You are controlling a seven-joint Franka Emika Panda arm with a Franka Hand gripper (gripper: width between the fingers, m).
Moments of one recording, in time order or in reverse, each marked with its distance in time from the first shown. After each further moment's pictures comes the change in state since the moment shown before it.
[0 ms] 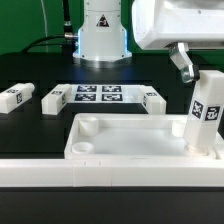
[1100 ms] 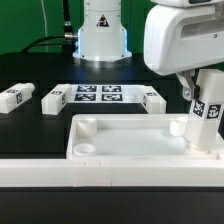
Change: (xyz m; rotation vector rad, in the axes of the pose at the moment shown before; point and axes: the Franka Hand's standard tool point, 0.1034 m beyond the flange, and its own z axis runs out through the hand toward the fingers) arm -0.017 -0.009 0.014 0.168 -0.567 0.039
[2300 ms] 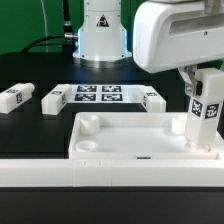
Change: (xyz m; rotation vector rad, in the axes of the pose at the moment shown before) arm 0.000 0.011 -0.004 -0.007 0.007 0.029
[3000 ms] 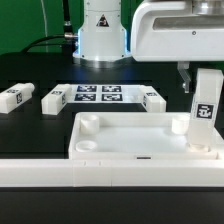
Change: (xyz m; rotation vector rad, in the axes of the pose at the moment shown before) arm -0.001 -0.003 0.002 -0.006 -0.005 0.699
